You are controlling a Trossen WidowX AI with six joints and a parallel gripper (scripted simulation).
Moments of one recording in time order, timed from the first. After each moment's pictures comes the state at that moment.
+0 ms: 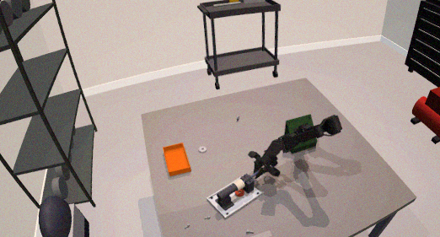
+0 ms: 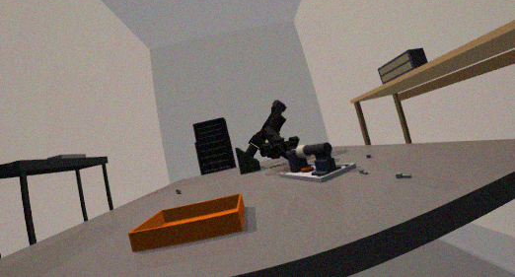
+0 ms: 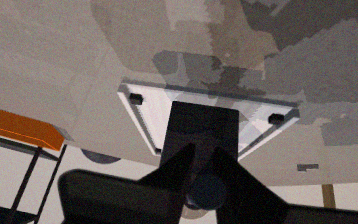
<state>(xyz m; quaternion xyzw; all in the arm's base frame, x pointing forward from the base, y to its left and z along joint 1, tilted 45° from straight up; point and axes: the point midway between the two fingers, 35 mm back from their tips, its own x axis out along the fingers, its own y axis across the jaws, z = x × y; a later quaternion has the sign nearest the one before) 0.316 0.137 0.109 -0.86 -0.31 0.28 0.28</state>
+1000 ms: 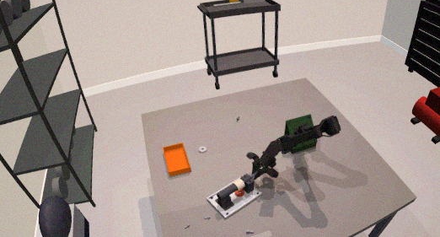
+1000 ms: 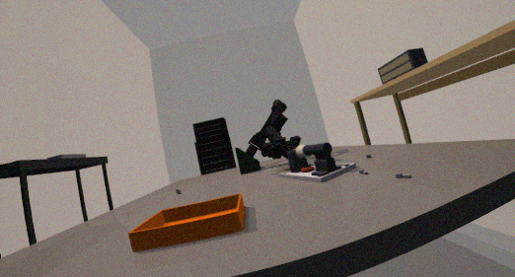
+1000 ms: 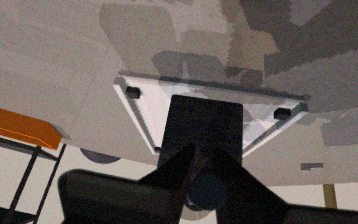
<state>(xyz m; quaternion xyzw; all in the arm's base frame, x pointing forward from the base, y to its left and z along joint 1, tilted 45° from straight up) 0.327 0.140 0.112 -0.86 -0.31 0.28 0.28</state>
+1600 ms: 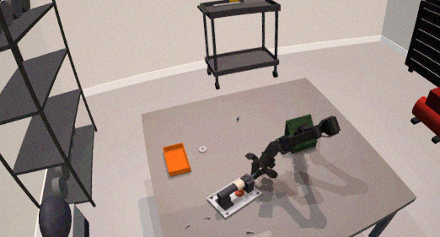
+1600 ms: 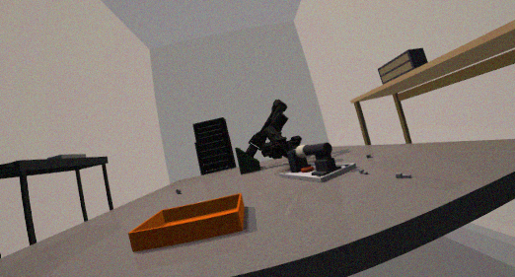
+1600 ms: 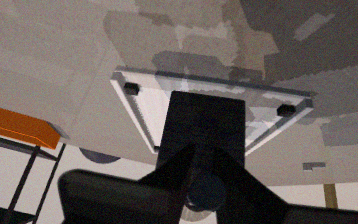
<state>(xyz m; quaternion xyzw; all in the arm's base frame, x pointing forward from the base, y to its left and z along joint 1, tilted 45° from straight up) 0.332 0.142 0.113 -0.86 -0.31 0.28 0.28</state>
